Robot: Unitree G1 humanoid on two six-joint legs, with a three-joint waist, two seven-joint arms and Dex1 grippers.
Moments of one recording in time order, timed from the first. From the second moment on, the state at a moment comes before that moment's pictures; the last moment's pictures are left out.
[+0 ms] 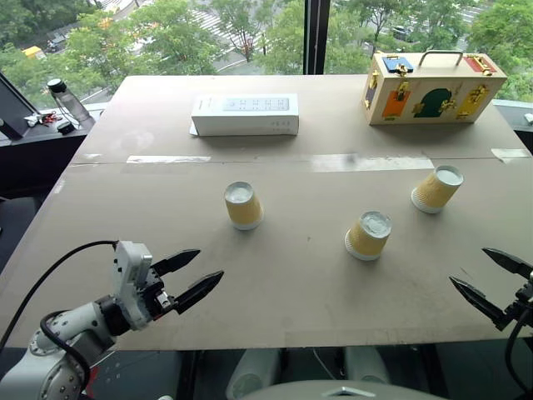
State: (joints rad) left arm 0.44 0.68 0.41 -0.46 -0.75 0.43 -0.89; right arm 0.55 -0.64 -0.56 -0.33 0.53 0.08 0.91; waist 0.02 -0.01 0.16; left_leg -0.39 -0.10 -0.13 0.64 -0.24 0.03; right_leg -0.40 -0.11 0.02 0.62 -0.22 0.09
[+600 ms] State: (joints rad) left arm 0.30 0.75 0.35 -0.54 -0.80 0.43 -1.08; right arm 0.28 -0.64 -0.23 -0.70 0.56 0.44 0.63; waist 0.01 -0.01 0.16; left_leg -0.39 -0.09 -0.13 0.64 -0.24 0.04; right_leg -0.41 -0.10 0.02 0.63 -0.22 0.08
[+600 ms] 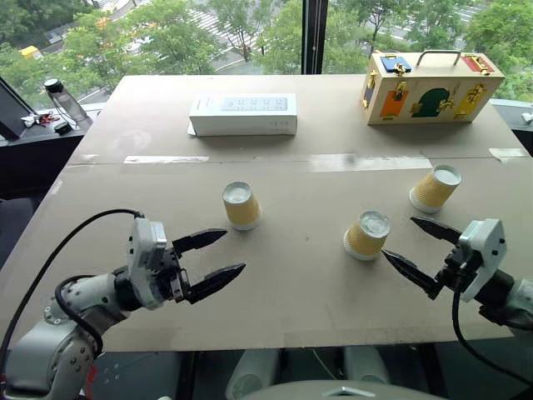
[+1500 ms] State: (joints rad) left arm 0.41 0.74 0.39 -0.62 -0.85 0.43 -1.12; right arm 0.05 -0.55 -0.07 -0.50 0.49 0.50 0.60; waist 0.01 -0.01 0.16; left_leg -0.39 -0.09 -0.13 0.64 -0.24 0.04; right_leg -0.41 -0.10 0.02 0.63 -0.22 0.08
